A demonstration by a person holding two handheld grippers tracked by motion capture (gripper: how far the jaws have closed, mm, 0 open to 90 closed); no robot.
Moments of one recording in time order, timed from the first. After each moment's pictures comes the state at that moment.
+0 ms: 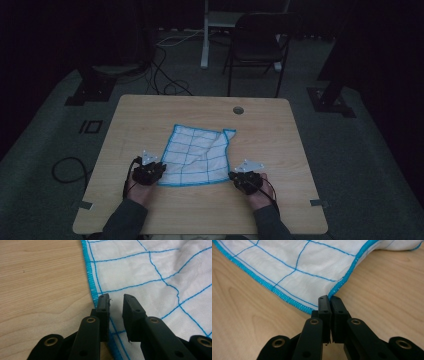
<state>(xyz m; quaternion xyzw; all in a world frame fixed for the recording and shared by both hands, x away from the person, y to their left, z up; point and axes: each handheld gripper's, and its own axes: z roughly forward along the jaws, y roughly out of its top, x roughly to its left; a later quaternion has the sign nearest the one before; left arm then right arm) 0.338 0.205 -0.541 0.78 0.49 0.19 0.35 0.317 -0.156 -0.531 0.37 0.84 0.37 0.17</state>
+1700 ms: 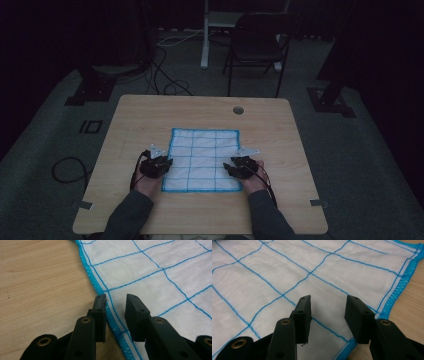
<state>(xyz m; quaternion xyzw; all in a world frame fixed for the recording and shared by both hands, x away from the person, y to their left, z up) 0.363 0.188 -0.542 0.79 0.47 0.20 0.35 0.372 -0.151 -0.544 0.39 0.82 0.37 0.16</state>
